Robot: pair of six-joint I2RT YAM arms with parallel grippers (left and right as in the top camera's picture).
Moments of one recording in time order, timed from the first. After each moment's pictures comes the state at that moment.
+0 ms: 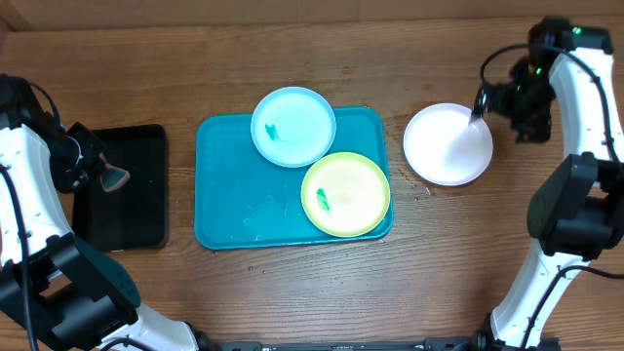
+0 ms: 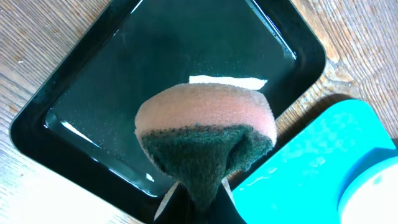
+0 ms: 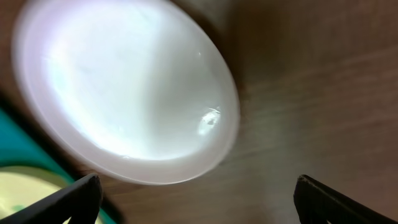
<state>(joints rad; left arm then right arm) 0.54 1.81 1.66 -1.23 0.11 -0.36 -0.17 2.17 2.03 -1.46 -0.15 0.20</state>
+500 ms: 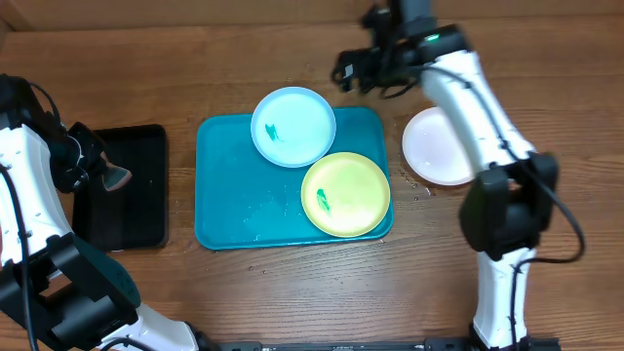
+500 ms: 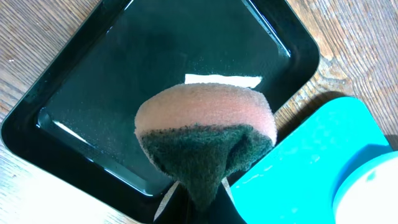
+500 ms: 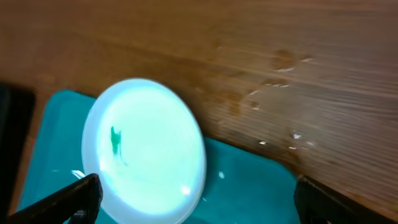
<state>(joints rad) 0.54 1.81 1.66 -1.23 0.13 -0.36 0.32 2.23 2.07 -0.87 -0.32 0.14</state>
